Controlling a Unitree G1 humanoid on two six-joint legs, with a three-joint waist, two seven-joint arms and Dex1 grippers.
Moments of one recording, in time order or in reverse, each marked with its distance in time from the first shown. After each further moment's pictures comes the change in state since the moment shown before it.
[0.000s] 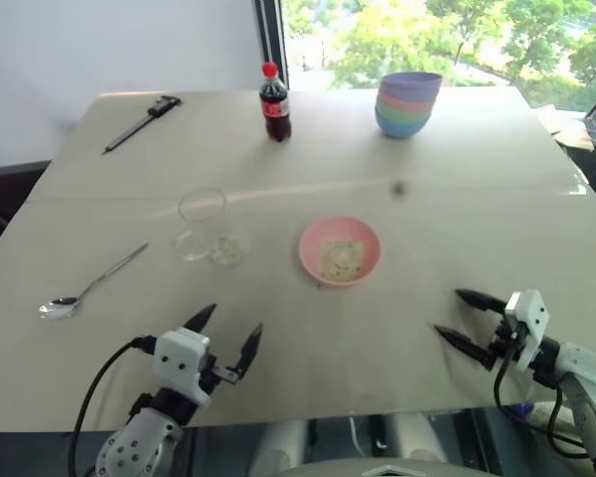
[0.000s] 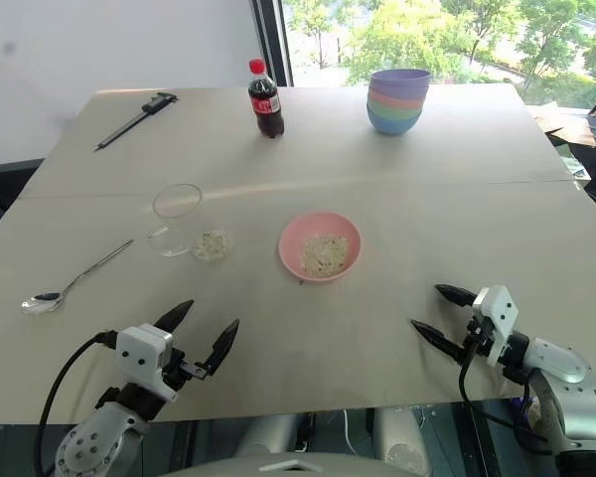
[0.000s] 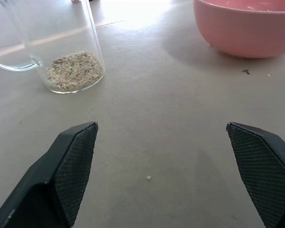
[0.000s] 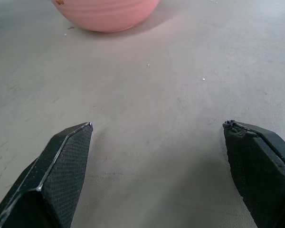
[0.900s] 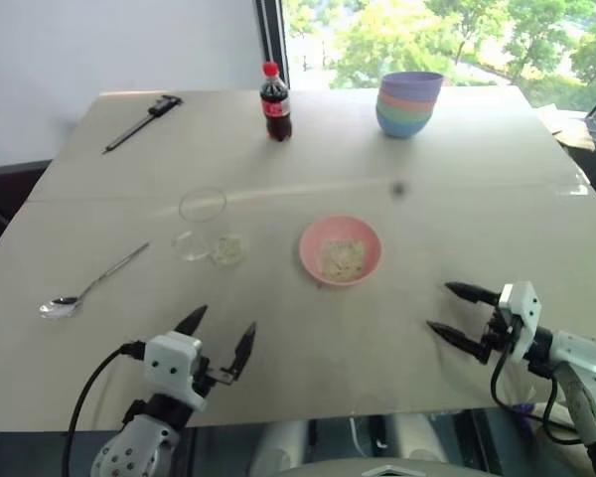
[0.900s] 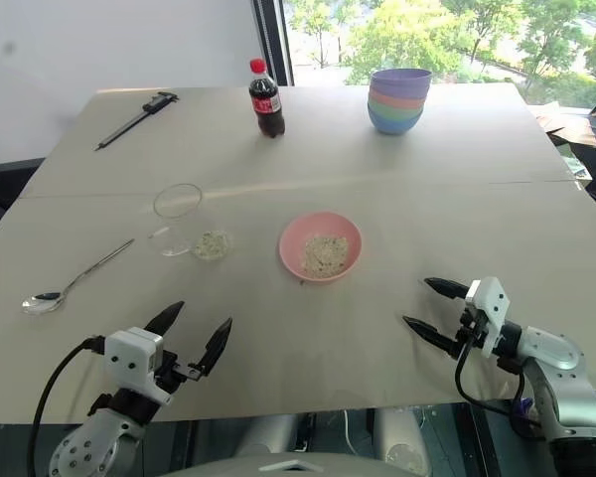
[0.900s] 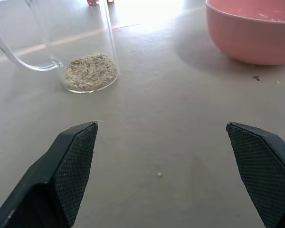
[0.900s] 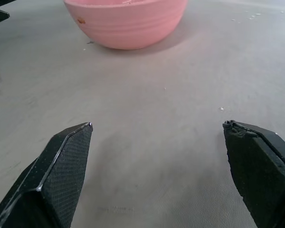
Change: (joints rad) left arm 0.032 -0.041 0.025 -0.032 -0.002 -0.002 0.018; right arm -0.058 -0.002 0.022 -0.015 0.005 0.025 0.047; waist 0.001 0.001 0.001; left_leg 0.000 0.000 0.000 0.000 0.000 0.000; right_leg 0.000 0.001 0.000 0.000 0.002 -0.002
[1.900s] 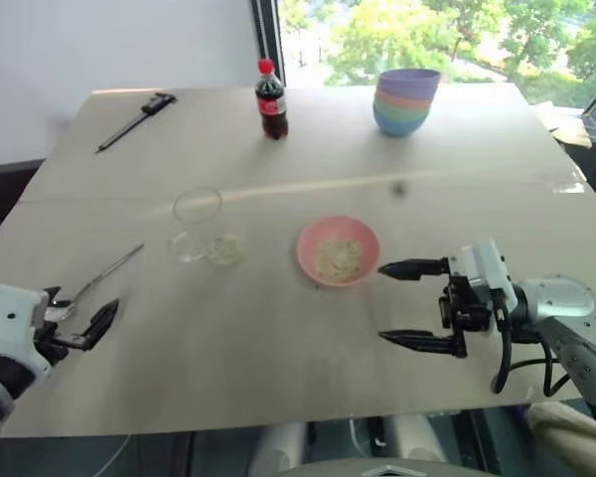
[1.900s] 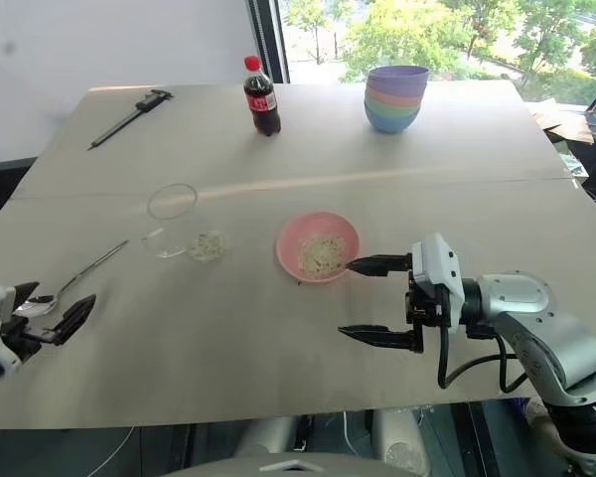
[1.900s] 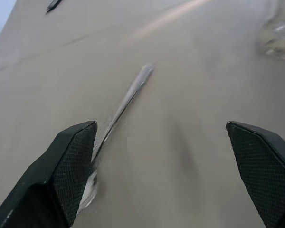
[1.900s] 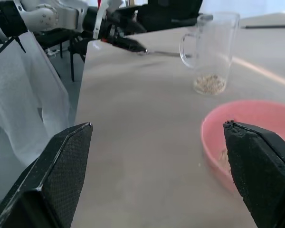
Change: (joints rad) left arm -0.146 0.453 0.563 0.313 -0.244 0.382 -0.213; right arm -0.260 -0.114 0.149 -0.517 0.265 0.496 -0.018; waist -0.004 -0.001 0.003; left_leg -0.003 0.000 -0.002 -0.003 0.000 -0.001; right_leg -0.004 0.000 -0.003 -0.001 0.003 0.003
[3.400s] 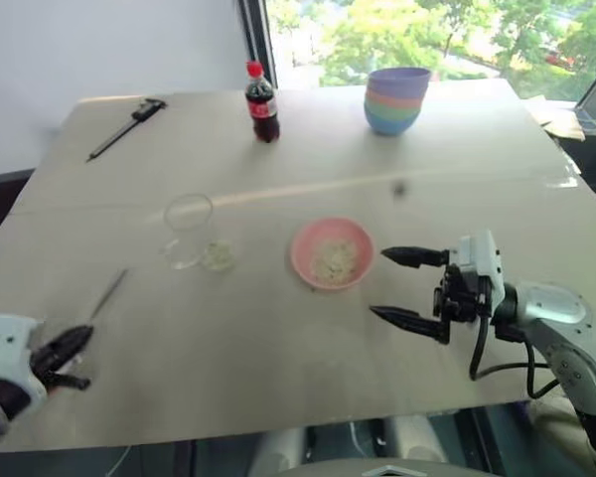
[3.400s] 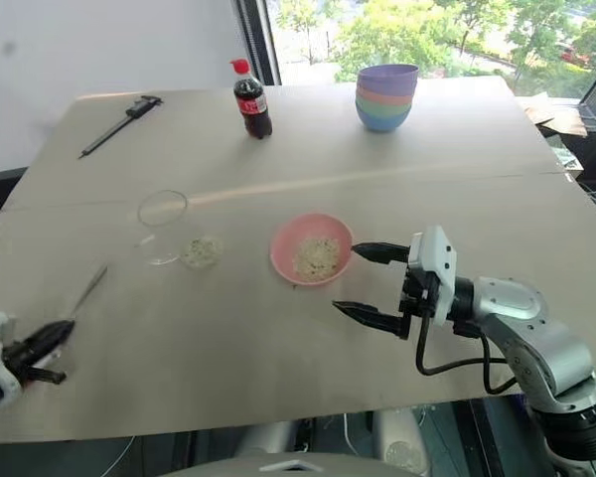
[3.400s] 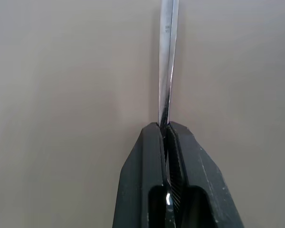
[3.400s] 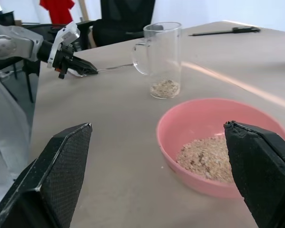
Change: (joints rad) left arm 0.003 -0.093 -0.035 0.142 -0.007 -0.064 -0.140; right arm 0.018 0.056 0.001 -0.002 -0.037 -0.008 -0.134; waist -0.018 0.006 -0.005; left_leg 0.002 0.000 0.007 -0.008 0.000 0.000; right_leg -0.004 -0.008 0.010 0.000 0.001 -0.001
